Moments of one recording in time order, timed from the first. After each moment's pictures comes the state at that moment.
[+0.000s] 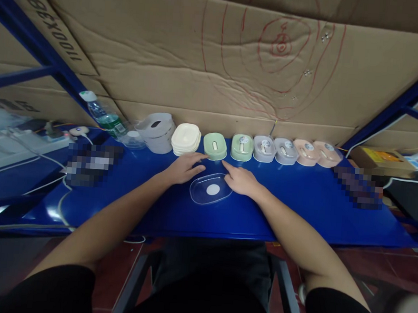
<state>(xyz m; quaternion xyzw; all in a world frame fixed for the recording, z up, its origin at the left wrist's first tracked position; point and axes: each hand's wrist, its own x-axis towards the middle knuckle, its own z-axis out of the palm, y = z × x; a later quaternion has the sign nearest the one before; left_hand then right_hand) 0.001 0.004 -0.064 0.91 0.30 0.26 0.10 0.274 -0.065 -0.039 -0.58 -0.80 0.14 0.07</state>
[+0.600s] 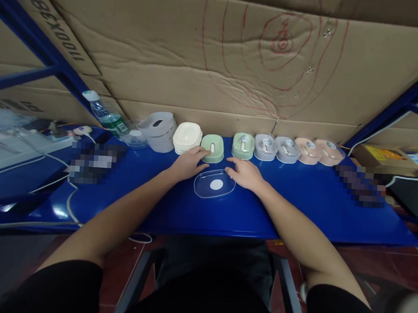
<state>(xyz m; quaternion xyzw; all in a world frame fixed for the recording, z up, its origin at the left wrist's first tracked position) 0.011 0.022 -0.079 0.91 0.35 0.23 0.02 0.285 -0.054 -0.042 -0.58 -0.77 0.17 0.19</state>
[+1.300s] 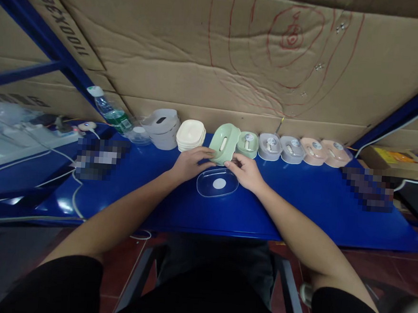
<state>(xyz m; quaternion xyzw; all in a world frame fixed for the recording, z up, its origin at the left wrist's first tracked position) 0.018 -0.007 -0.063 0.88 0.29 0.38 0.03 0.273 -0.059 -0.050 -0.45 -0.71 0.29 0.44</state>
